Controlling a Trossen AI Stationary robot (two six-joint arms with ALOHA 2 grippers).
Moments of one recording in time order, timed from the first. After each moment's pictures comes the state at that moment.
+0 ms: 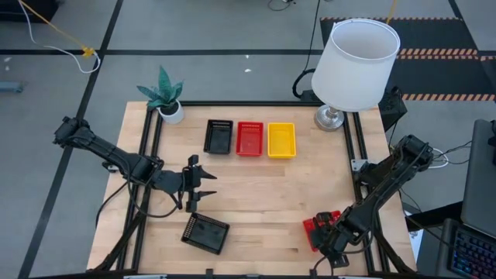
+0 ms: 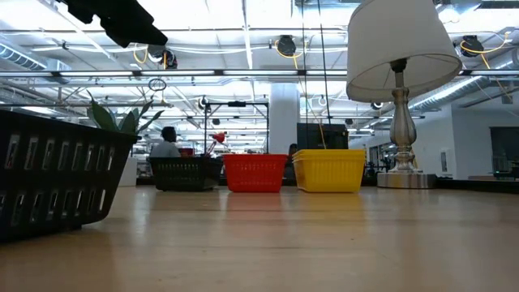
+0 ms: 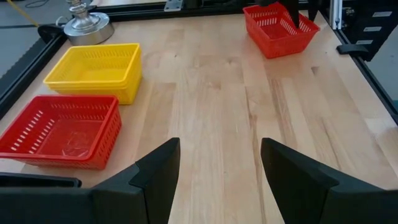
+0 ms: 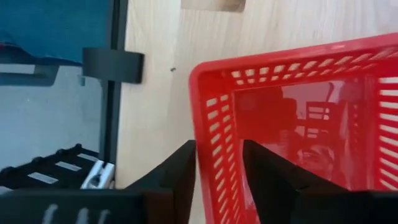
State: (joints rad) left arm -0.44 1.05 0.71 -0.21 -0.41 -0.19; right arm 0.86 1.53 0.93 -0.61 -0.12 0.76
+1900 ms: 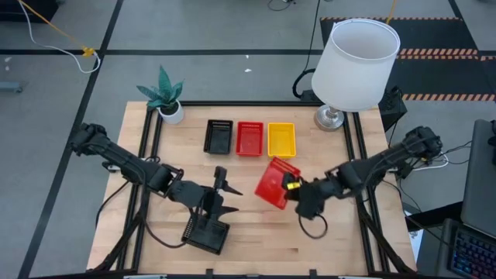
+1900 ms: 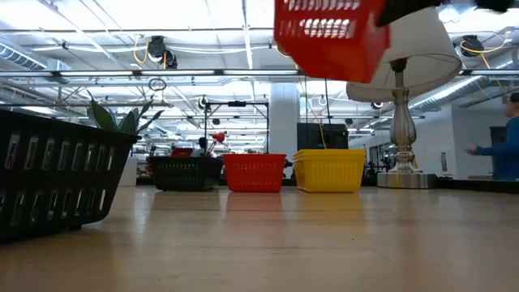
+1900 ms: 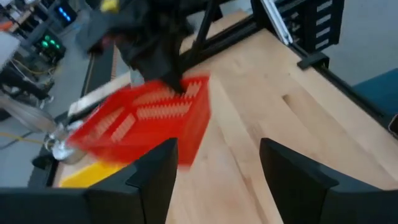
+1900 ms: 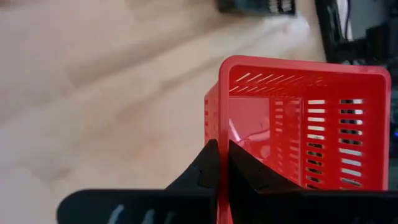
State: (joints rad) left arm -0.46 1.40 1.15 -0.22 -0.34 0.27; right arm 0.42 1.33 1.12 -0.68 0.21 -0.81
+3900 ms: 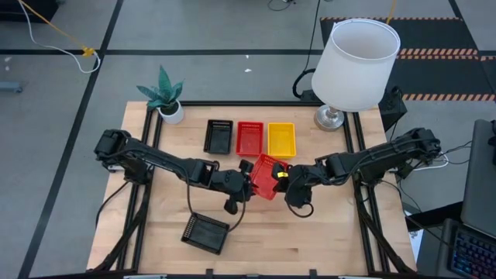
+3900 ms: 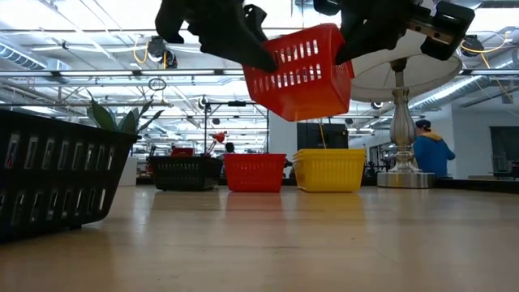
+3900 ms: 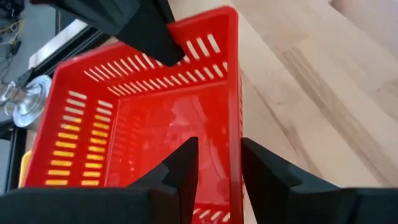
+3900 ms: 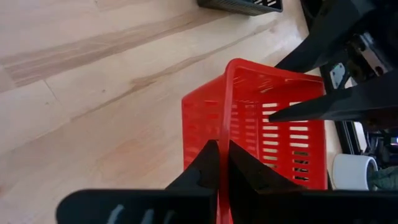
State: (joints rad) left arm -0.23 1.69 1.18 -0.20 -0.16 0.42; right arm 0.24 1.36 0.99 -0.41 0.05 -0.95
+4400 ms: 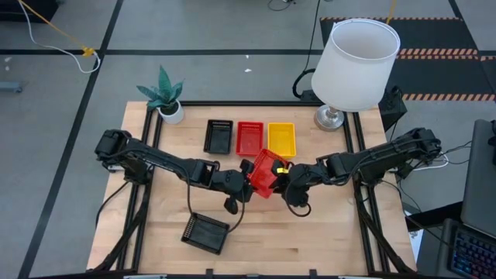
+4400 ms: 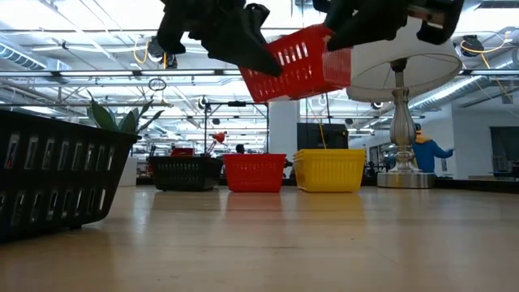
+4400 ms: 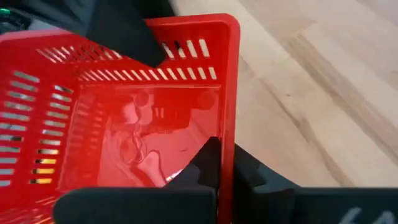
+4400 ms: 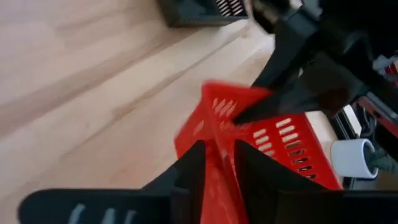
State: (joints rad) left arm -0.22 1.69 1.18 -0.19 -0.18 0.51; right arm 0.24 1.36 0.99 -0.34 0.05 -0.79
